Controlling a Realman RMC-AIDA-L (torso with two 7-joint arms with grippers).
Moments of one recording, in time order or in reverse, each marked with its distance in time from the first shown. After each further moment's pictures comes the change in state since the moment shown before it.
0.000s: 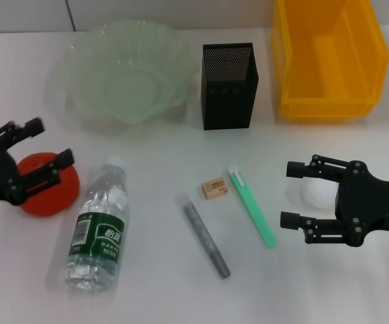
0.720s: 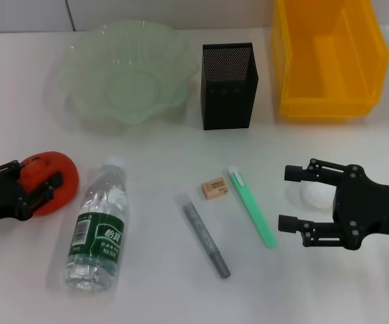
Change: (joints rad) left arm -0.023 -0.011 0.013 -0.061 0.108 -0.295 -0.022; right arm -0.002 0.000 -0.006 0.017 0.000 0.011 -0.002
